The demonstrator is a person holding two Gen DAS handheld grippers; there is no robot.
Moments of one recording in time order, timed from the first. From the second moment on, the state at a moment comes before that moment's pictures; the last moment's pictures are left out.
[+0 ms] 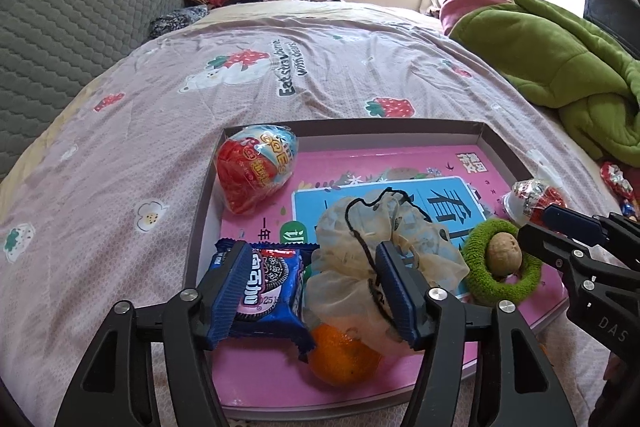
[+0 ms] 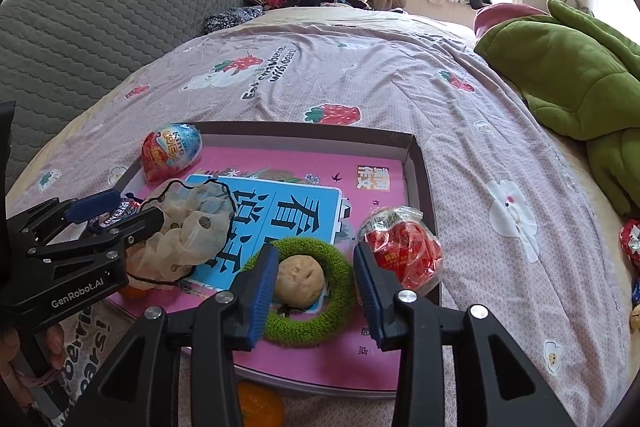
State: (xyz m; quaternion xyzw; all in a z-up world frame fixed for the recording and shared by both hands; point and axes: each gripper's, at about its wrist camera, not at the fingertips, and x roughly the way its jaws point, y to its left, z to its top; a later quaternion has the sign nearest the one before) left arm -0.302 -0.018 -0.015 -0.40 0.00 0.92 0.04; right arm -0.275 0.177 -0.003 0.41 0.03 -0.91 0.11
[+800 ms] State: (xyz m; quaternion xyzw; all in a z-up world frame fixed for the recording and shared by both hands) left arm -0.276 -0.022 0.018 -0.37 0.00 0.93 0.03; right arm -0.258 0.176 0.023 0.38 0.02 -0.92 0.12
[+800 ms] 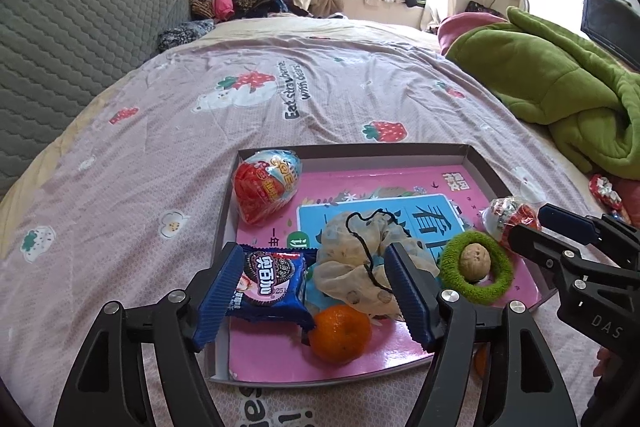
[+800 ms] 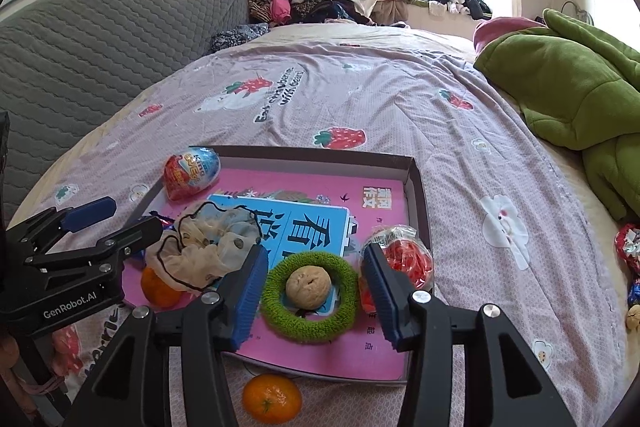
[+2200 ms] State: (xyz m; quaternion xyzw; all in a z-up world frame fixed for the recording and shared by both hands) left arm -0.166 -0.036 0.015 -0.37 0.00 0.93 -0.03; right arm -0.146 0.215 0.026 0.35 -0.04 -0.93 0.10
